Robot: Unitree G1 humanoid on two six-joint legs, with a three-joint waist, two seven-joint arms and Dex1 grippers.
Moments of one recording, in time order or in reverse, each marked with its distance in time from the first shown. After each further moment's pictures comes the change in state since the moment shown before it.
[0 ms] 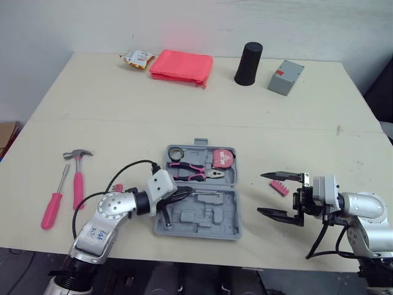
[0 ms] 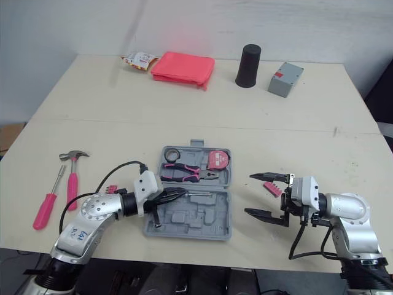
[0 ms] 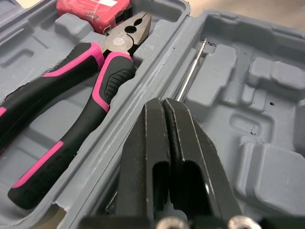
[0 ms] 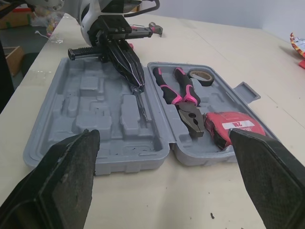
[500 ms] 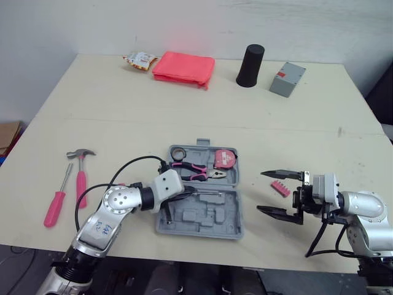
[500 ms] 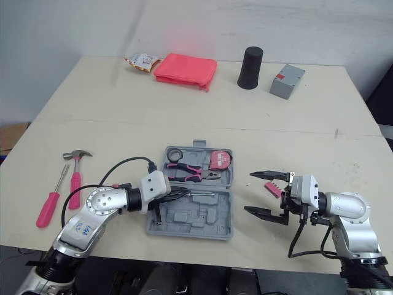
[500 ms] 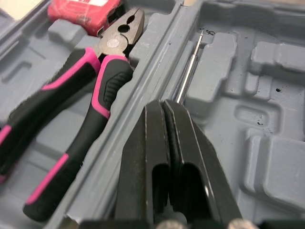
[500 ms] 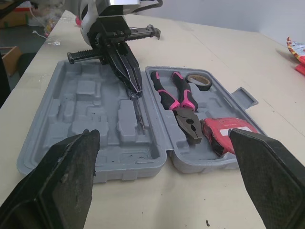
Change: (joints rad) left arm -0.071 0.050 -0.083 -0.019 0.065 0.130 -0.004; right arm -0.004 0.000 0.001 -0.001 -0.002 0.002 -0.020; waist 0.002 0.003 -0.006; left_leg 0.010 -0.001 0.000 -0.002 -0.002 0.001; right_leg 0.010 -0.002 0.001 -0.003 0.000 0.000
